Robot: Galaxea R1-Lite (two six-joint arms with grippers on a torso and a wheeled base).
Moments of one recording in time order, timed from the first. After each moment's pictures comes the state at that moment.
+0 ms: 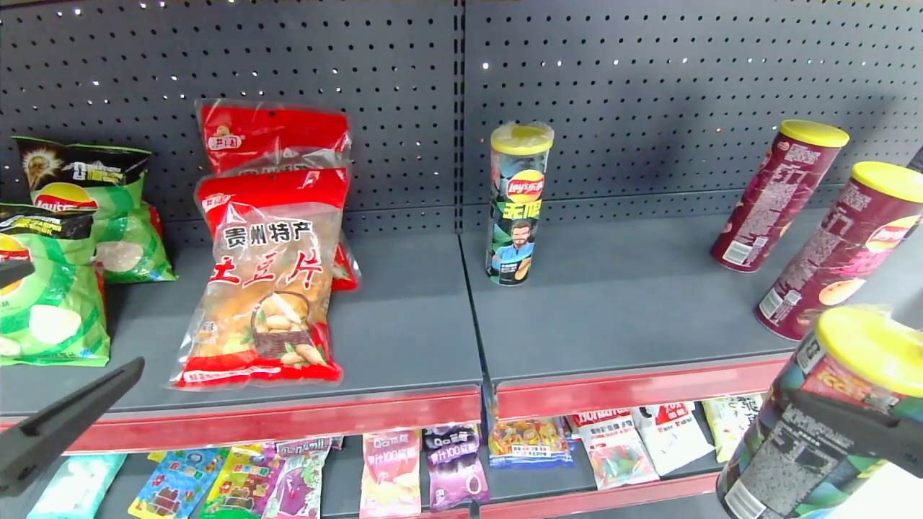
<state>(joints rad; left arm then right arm) -0.32 0.80 -0.60 -0.11 -0.09 0.40 0.37 0.89 -0.53 -0.05 0.20 -0.22</state>
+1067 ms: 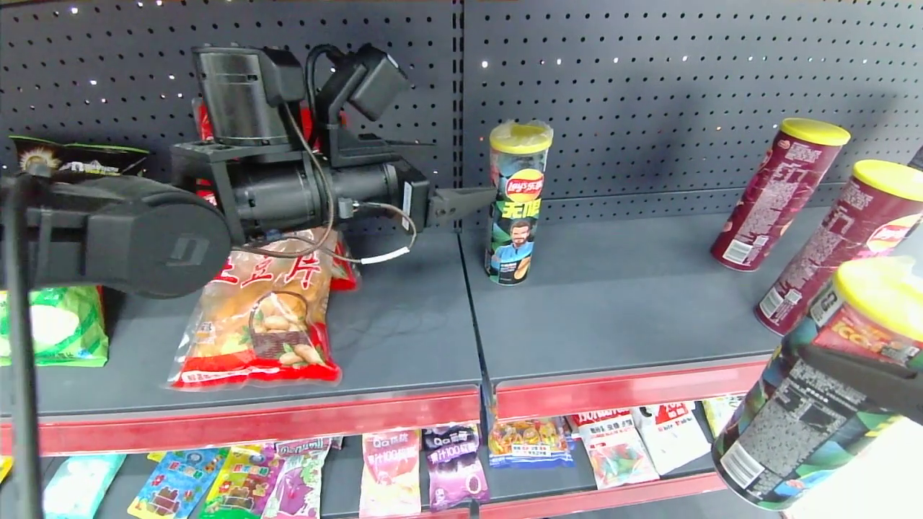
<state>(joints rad) -0.50 1.83 -1.31 -0.45 -0.45 0.20 0.36 0.92 -0.63 -0.05 0.20 -0.20</state>
